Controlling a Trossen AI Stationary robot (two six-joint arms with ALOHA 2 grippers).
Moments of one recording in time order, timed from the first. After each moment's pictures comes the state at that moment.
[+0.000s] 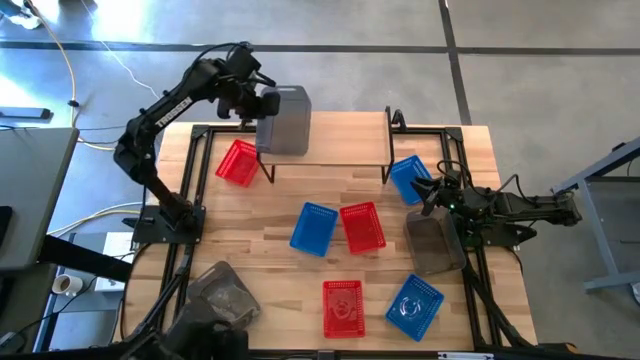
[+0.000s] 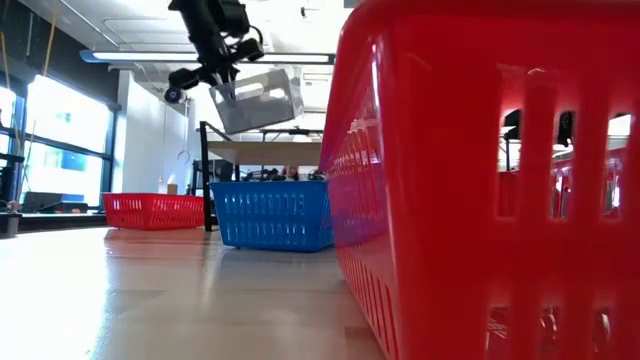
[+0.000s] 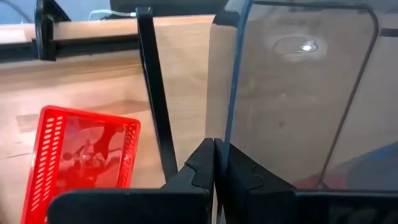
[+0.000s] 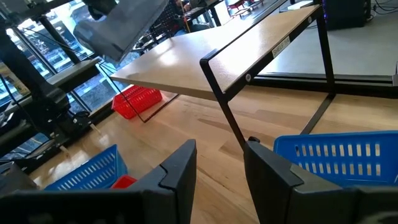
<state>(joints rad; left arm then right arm) 0.97 1.63 1.71 -1.24 0.15 -0.62 0.07 0.02 0.11 -0.32 0.67 0.58</state>
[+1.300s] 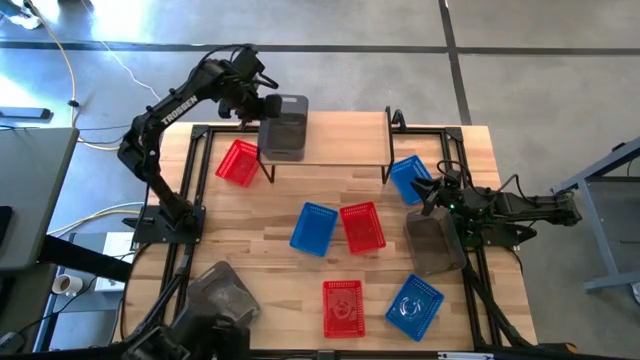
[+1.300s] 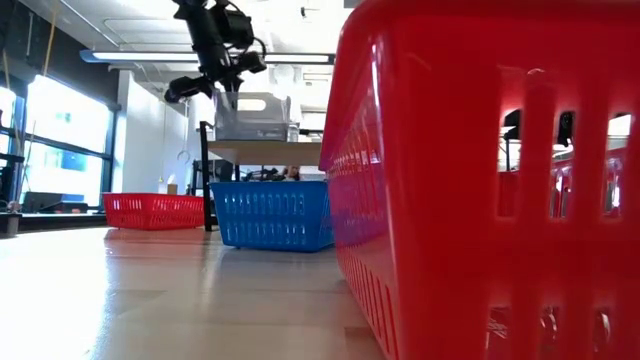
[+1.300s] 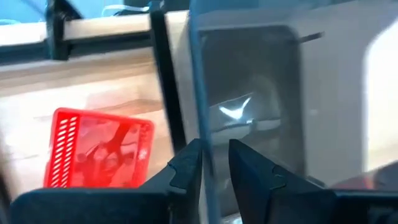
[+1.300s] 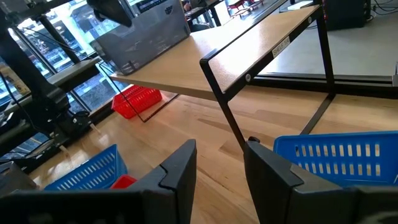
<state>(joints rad) 0.97 1.66 1.71 -1.23 0.12 -0.59 0.07 0.02 0.11 -0.32 0.67 0.58</state>
